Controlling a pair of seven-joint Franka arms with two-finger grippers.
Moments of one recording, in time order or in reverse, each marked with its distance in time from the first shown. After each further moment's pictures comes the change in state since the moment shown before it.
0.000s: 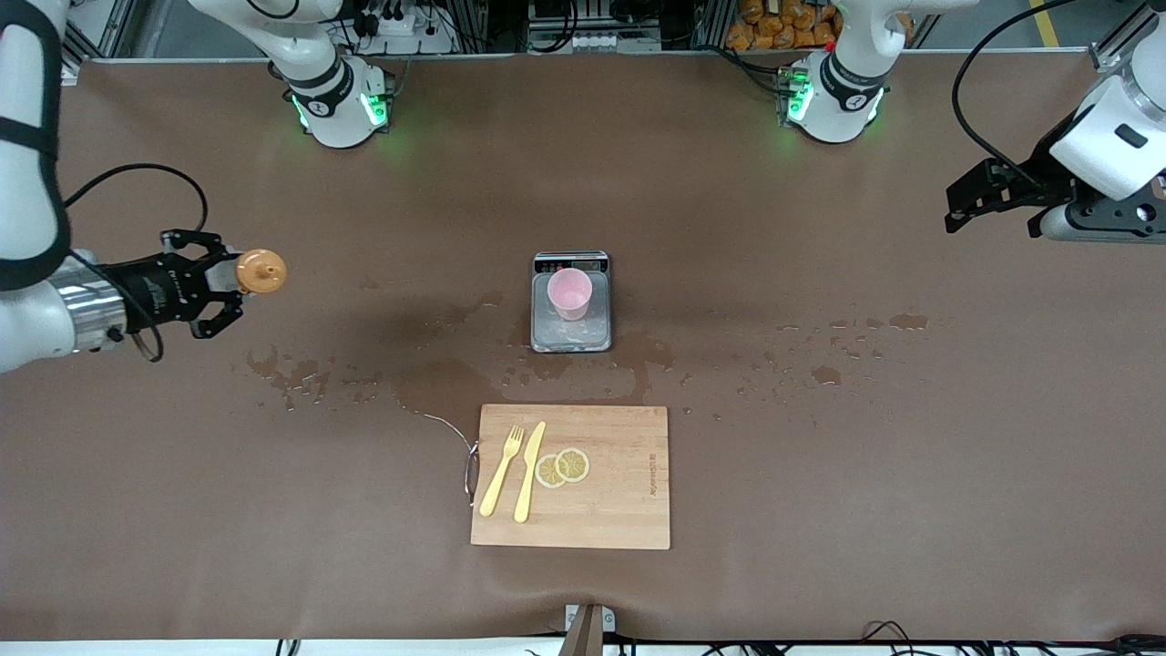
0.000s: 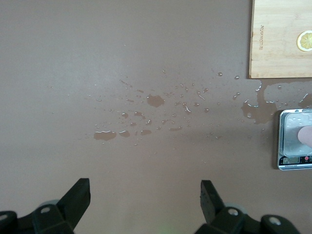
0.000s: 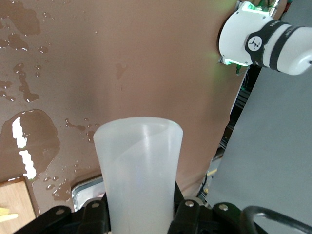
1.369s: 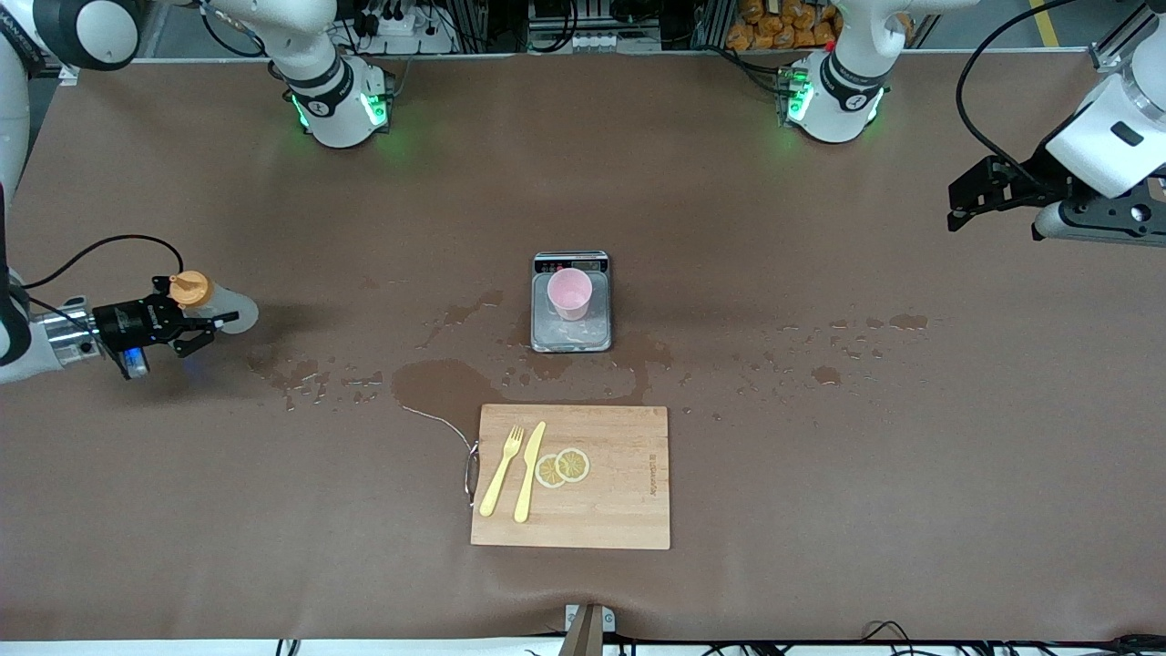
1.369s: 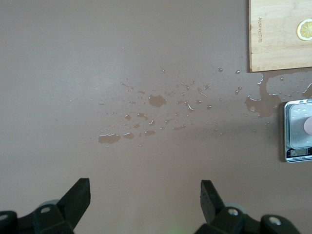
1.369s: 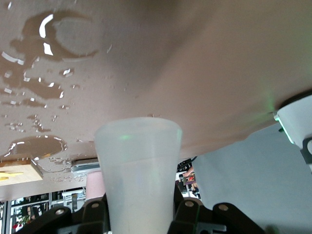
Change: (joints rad) left arm 0.000 0.000 0.000 -0.002 0.011 0.001 0.068; right arm -0.361 0.325 -0.003 -0.156 0.118 0.146 -0.820
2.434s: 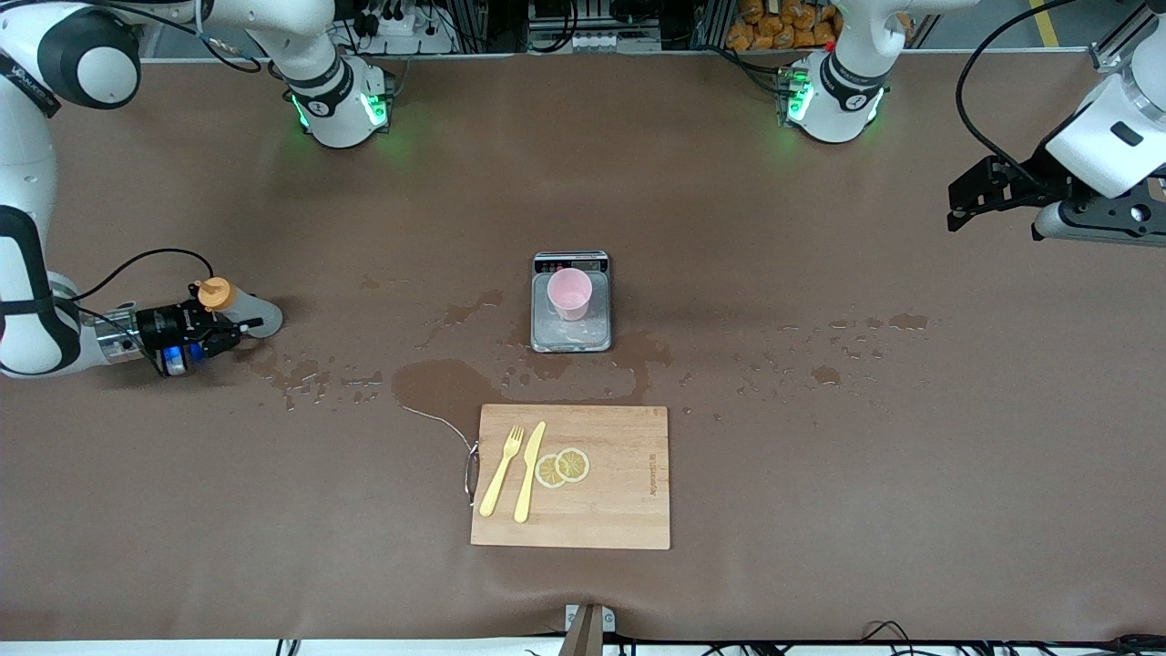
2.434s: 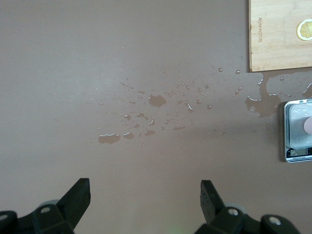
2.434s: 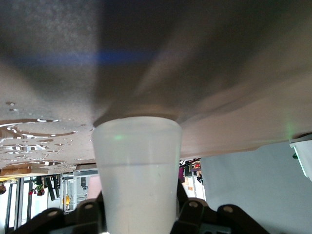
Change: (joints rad) left arm 0.000 0.000 0.000 0.000 0.000 0.000 0.000; right arm -0.059 0.140 0.006 -0.017 0.038 0.068 -0.156
